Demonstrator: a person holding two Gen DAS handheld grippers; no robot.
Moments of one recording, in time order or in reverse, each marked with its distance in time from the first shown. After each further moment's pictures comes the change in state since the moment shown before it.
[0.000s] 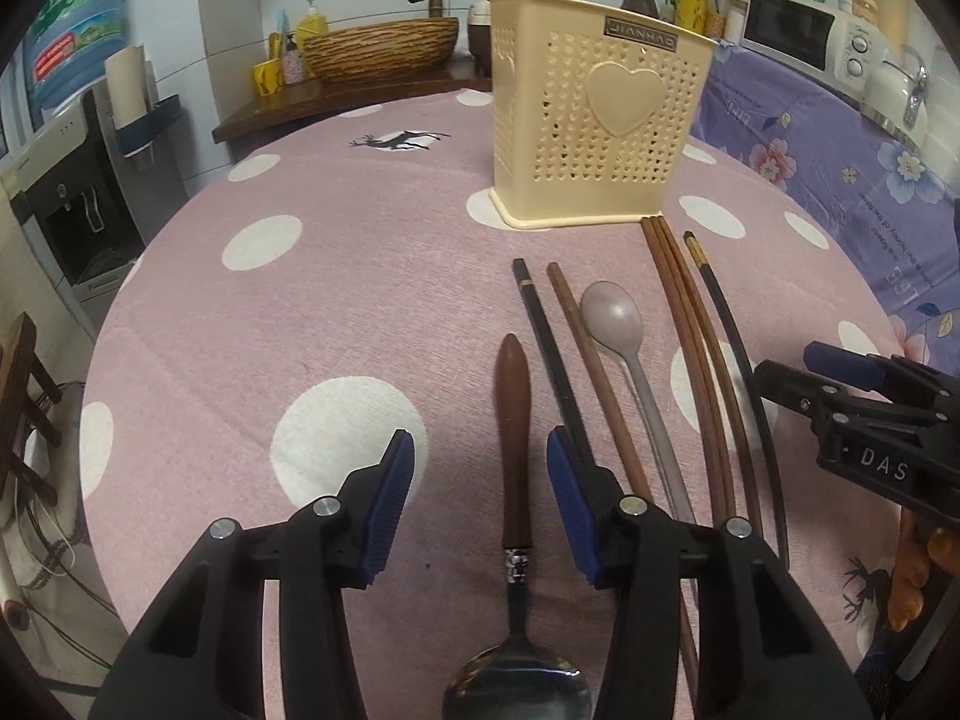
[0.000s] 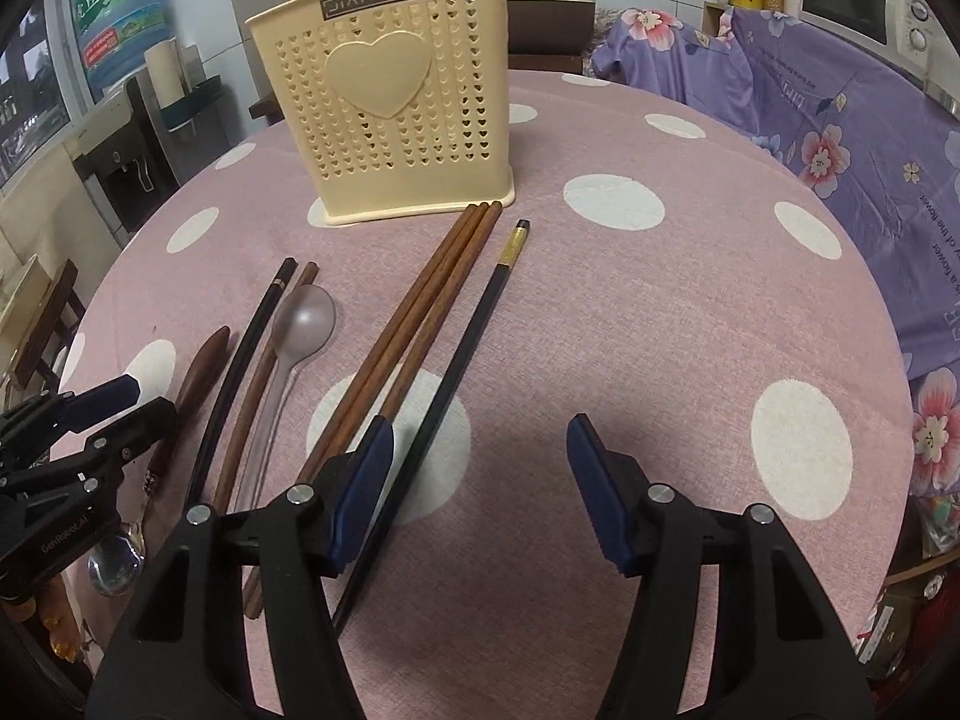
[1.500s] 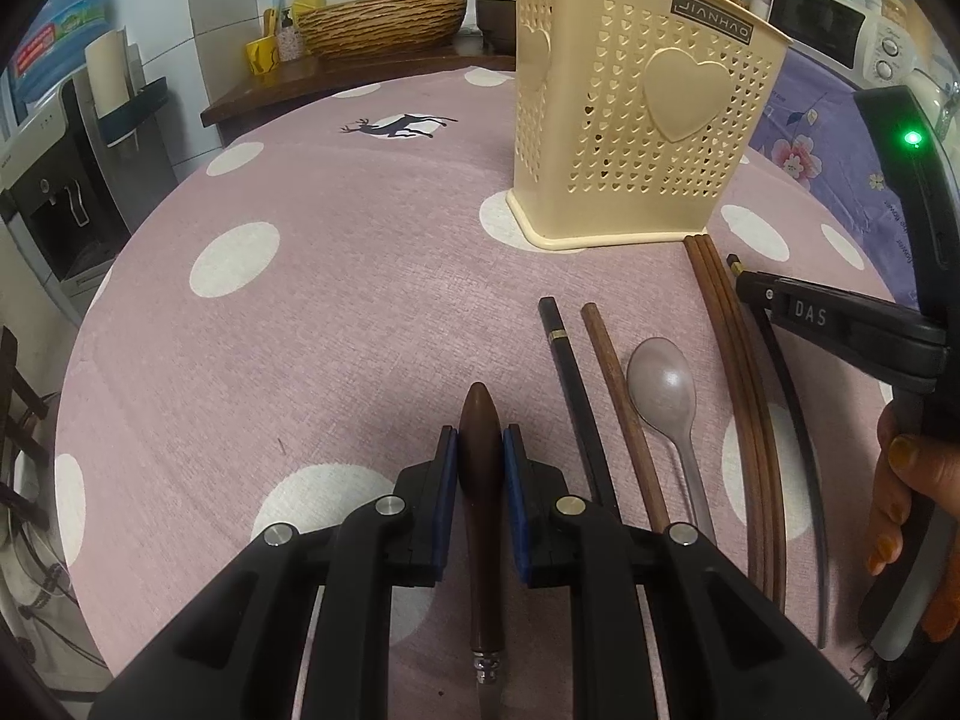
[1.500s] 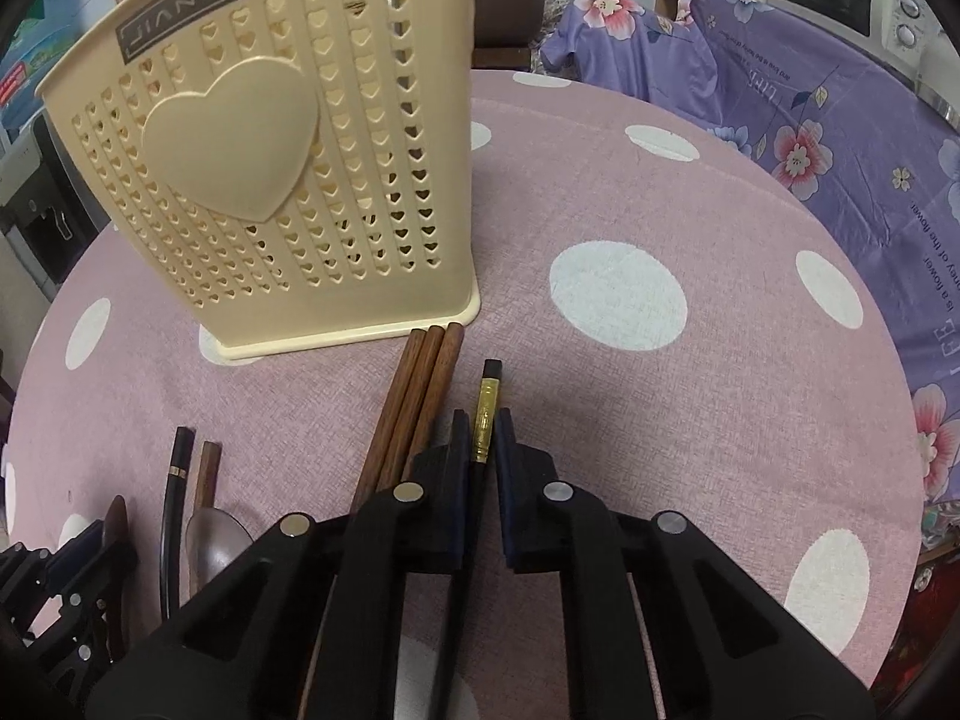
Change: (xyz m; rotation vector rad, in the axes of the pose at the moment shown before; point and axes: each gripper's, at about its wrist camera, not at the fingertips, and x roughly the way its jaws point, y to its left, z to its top) left arm 0.039 0.009 0.035 -0.023 0.060 0.008; right arm 0.070 -0.002 0.085 0.103 0.030 -0.125
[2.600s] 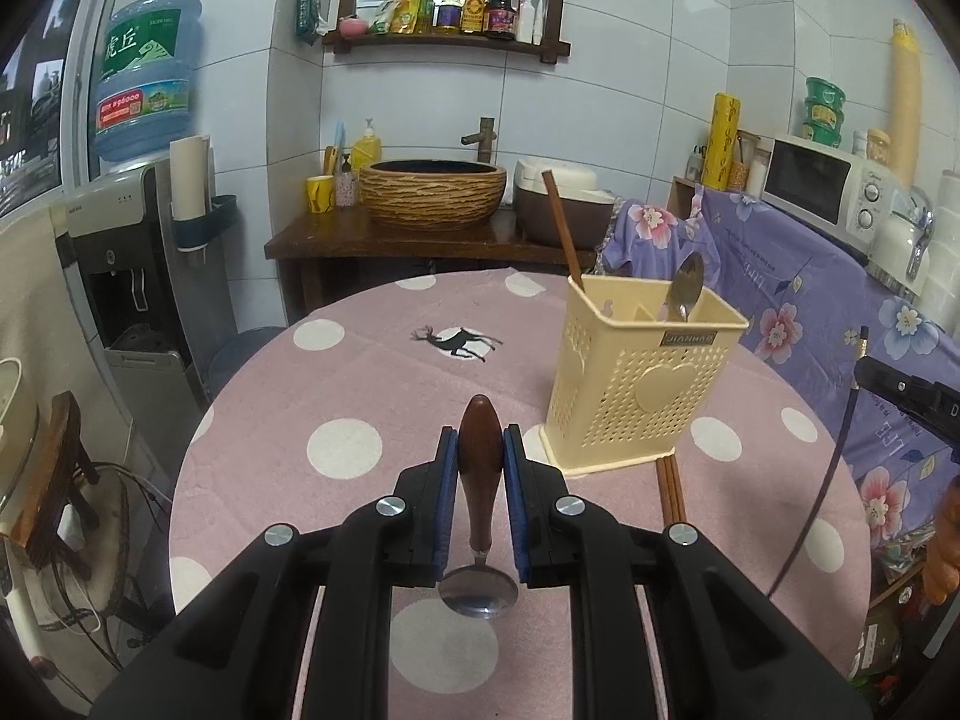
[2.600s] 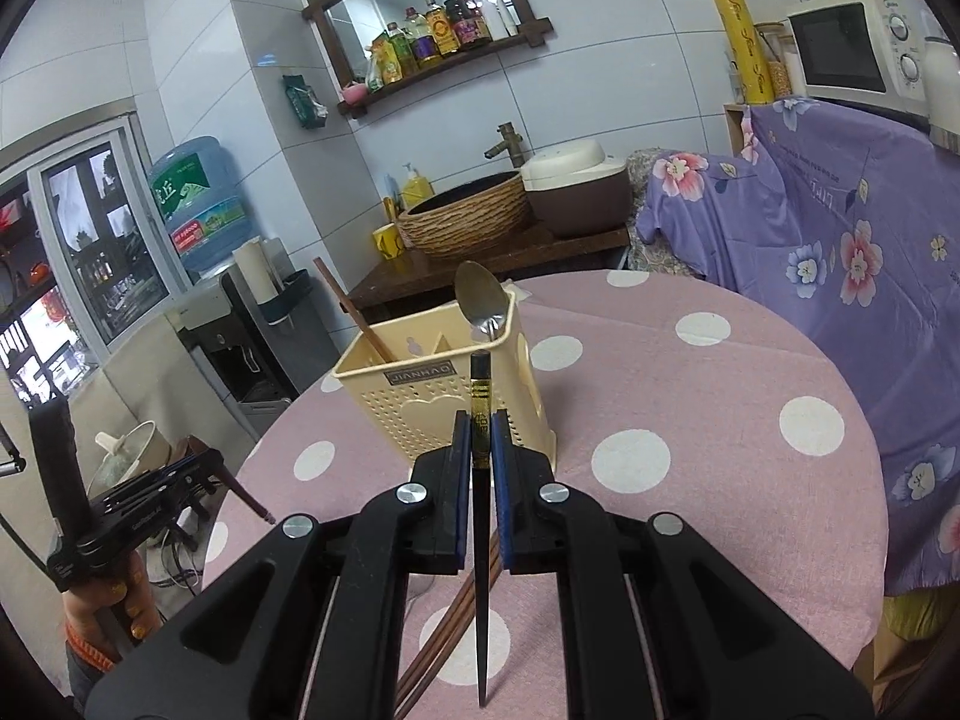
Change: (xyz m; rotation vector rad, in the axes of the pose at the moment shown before) left arm -0.120 0.034 0.044 -0.085 -0.380 0.005; right arm -0.168 -0.075 0.019 0.014 -0.372 0.442
